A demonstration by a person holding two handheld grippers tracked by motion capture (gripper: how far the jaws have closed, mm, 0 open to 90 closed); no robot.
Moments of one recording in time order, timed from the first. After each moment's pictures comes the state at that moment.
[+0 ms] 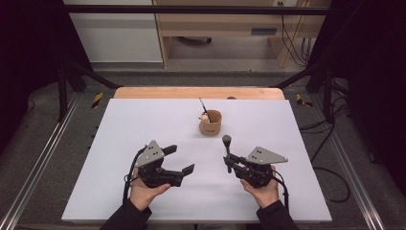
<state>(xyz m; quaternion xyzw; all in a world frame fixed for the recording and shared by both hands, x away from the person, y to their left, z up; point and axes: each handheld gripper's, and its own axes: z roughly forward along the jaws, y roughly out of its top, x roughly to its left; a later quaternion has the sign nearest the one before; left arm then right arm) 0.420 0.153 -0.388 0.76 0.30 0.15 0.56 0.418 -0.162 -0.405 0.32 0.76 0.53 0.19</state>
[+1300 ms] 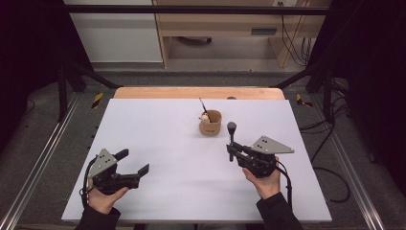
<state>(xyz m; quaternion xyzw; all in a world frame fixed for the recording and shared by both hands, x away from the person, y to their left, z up) 0.405 0.261 -0.408 0.73 0.38 0.24 0.51 0.431 -0.166 -0.381 0.33 0.74 0.55 0.22</state>
